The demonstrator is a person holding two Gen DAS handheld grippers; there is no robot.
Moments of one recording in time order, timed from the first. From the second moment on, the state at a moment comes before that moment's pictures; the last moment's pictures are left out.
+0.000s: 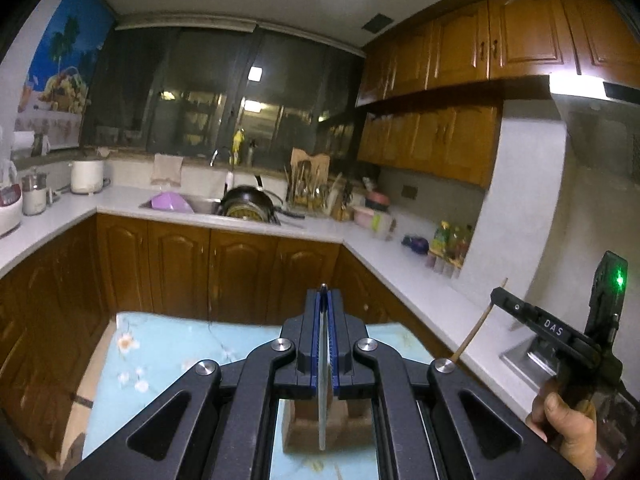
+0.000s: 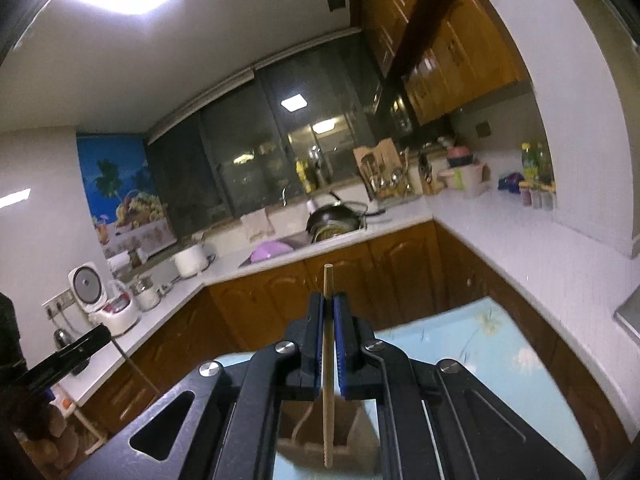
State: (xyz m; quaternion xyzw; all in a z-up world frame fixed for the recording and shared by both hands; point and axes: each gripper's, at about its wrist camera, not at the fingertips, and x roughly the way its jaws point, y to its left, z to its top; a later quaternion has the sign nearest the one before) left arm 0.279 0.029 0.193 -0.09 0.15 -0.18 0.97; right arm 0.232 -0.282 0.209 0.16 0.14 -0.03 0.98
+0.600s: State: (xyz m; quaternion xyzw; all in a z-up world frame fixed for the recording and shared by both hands) left arm 0.369 -0.007 0.066 -0.14 0.20 -0.14 0.96; right arm 0.276 -0.284 0.114 0.17 0.18 -0.06 0.97
